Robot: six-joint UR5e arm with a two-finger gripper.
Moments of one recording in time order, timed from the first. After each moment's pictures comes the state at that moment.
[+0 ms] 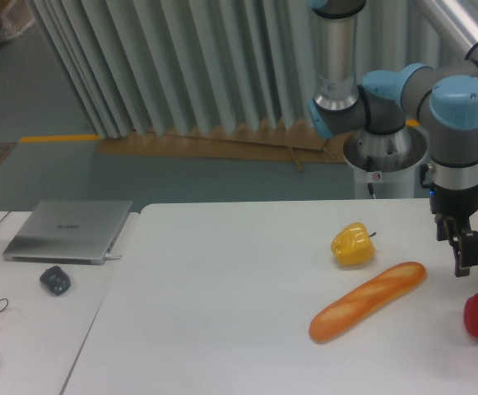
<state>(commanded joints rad) 2.50 -1.81 -1.54 -1.23 1.55 1.57</state>
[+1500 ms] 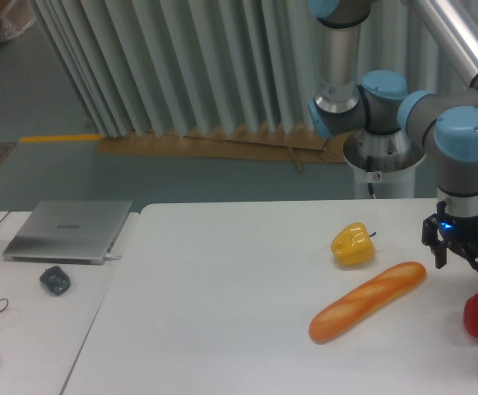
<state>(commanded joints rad) 2.51 -1.89 -1.55 -1.11 1.60 1.17</state>
